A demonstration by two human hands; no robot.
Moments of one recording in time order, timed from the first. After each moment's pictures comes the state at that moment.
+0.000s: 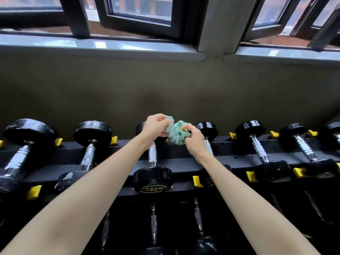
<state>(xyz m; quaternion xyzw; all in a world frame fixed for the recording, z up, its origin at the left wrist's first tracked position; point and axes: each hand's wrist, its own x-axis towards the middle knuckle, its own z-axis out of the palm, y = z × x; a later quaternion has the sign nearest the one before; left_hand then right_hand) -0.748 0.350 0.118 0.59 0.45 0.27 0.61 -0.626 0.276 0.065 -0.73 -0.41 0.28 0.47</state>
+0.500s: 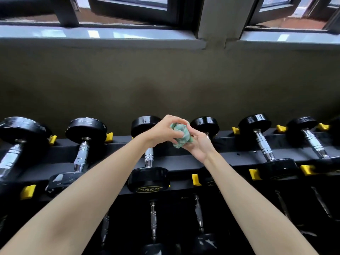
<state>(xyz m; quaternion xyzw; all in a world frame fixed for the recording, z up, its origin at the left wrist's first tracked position) -0.720 0.350 0.100 0.72 0.33 0.11 0.60 -0.592 0.275 0.051 -0.47 -0.17 0.64 0.58</state>
